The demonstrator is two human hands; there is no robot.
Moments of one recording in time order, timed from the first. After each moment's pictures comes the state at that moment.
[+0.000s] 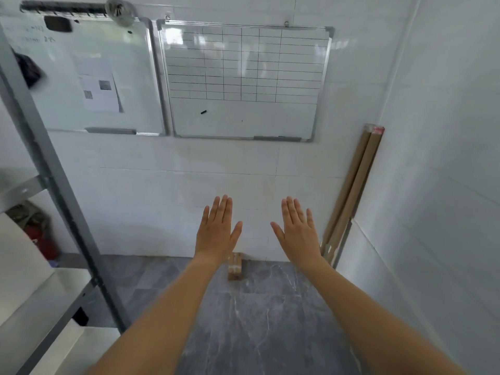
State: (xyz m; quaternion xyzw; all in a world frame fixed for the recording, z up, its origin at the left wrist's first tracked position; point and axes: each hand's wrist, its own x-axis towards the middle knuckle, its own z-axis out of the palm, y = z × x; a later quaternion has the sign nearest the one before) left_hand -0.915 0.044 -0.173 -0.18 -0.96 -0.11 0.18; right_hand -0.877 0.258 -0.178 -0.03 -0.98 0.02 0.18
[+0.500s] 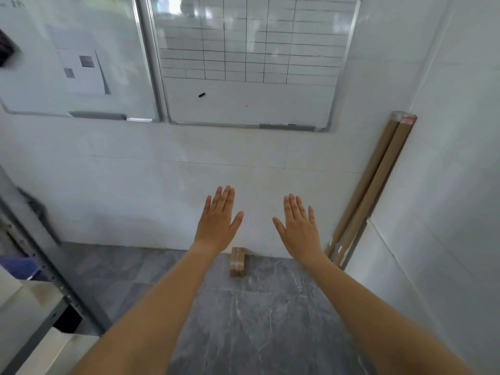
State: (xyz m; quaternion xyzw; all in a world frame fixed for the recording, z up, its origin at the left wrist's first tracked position) left_hand -1.059 0.077 -0.196 -0.20 -0.96 -0.14 0.16; right_hand -1.016 0.296 -0.210 -0.03 -0.99 0.04 0.14
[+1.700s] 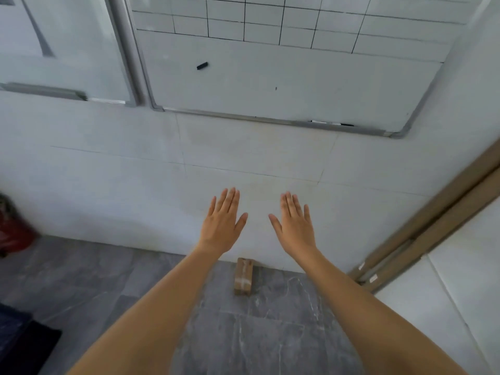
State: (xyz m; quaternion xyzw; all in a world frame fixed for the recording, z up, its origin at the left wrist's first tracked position) left_hand -1.445 0.092 -0.274 -0.17 -0.98 -0.11 0.07; right_hand -1.422 0.294 -0.276 0.00 -1.00 0.09 0.03
